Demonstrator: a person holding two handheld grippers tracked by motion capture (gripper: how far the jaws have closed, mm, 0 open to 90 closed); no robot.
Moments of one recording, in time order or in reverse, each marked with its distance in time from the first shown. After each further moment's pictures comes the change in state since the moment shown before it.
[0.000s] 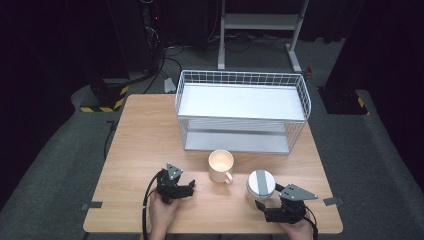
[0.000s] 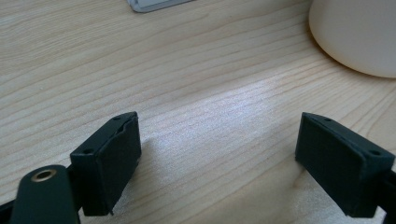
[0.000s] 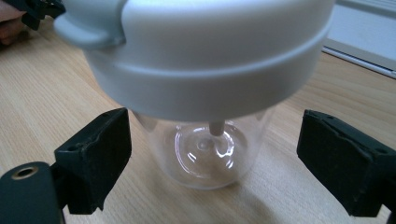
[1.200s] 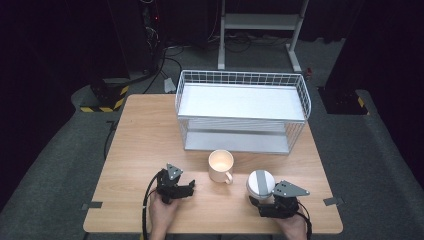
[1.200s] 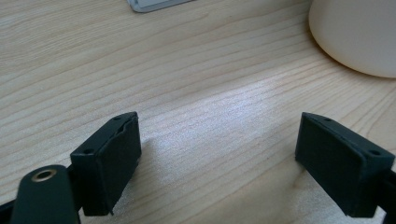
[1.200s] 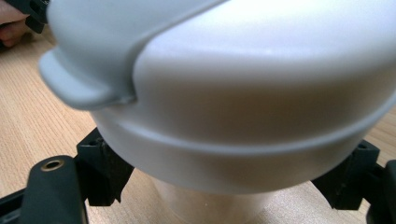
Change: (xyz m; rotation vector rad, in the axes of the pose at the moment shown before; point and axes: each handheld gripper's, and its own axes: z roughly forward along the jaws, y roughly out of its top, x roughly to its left) left arm 0.000 0.000 0.000 -0.001 0.001 0.000; right arm 0.003 0.008 0.017 -0.017 0.024 -0.047
